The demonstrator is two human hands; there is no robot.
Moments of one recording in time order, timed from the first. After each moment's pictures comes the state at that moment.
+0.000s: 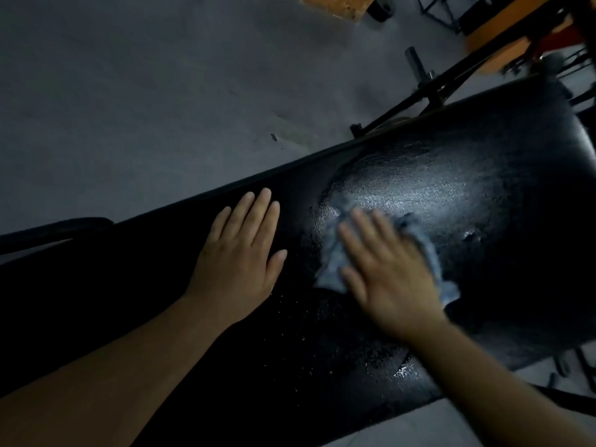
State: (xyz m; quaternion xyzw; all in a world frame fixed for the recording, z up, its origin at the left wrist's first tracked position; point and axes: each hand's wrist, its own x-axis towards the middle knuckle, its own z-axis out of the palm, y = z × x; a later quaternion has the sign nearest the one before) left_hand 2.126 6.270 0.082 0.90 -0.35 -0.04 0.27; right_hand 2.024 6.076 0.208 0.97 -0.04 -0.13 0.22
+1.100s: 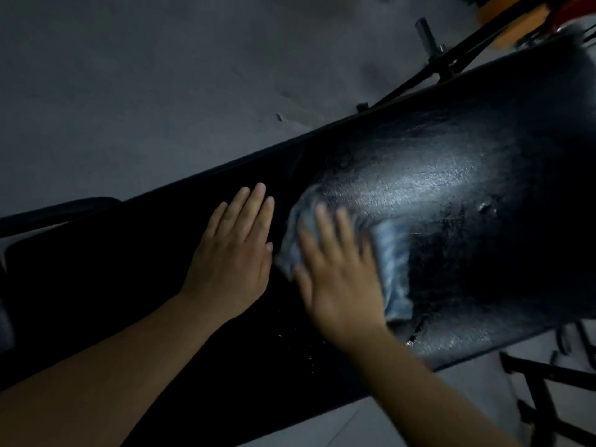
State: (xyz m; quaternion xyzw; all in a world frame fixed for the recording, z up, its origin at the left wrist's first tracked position) left_hand 2.106 6.296 0.068 0.89 -0.36 -0.05 0.29; right_hand 2.005 6.156 0.142 0.98 -0.08 -0.08 0.18
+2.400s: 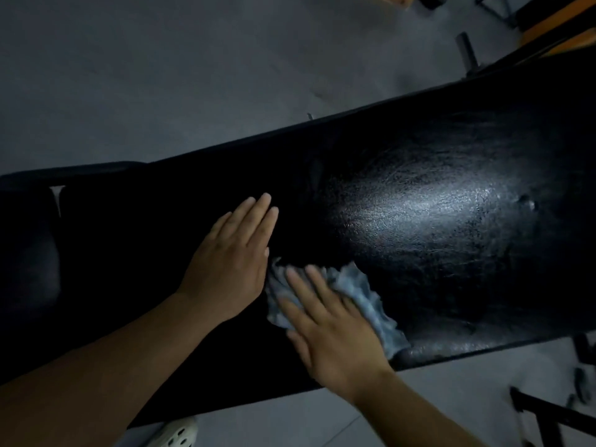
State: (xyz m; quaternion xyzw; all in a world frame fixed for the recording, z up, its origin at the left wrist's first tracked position) left_hand 2.056 6.347 0.040 0.90 -0.33 -0.09 0.28; right_hand 1.920 6.192 0.126 0.96 0.11 -0.18 0.16
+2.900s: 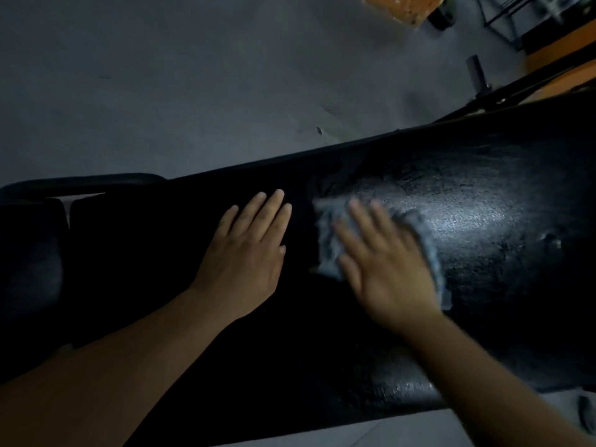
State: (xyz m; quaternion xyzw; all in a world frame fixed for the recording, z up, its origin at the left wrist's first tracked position) left_hand 2.093 6.342 0.045 0.91 -0.31 -0.09 0.27; right_hand 2.031 6.139 0.153 0.97 0.04 -0.12 0.21
